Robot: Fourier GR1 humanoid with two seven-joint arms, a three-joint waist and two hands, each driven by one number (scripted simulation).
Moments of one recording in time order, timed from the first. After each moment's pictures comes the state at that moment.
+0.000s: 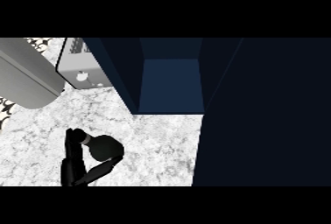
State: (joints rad) left arm 0.09 0.07 -0.07 -1.13 0.32 0.44 -0.59; right arm 0.12 -0.11 -0.03 -2.38 -0.32 0.26 0.33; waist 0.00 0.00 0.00
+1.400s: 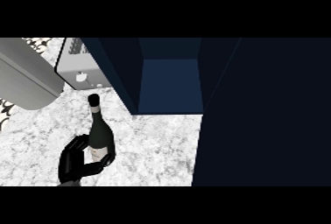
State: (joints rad) left arm -0.16 0.16 0.05 -0.63 0.39 -0.02 -0.86; right arm 0.14 -0.11 -0.03 -2.38 -0.33 0.28 0.34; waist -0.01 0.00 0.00
